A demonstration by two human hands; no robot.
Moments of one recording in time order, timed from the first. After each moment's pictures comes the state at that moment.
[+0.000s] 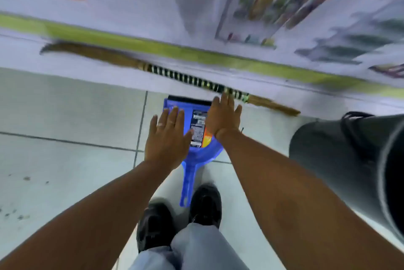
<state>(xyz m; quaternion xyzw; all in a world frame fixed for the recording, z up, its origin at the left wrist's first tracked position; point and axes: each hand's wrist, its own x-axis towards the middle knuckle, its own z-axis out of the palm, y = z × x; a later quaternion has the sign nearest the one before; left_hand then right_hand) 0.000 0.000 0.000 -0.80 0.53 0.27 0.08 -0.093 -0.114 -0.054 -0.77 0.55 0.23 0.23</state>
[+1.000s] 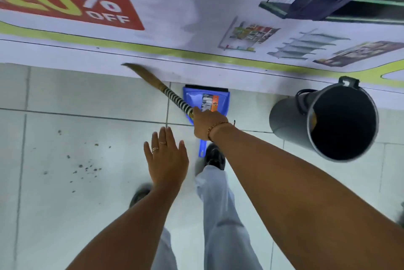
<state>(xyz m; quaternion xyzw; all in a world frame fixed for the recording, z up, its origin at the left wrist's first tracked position) 0.005 0.125 0.215 -0.87 0.38 0.30 0.03 -0.041 -0.018 0.225 -0.77 0.40 0.38 0.33</state>
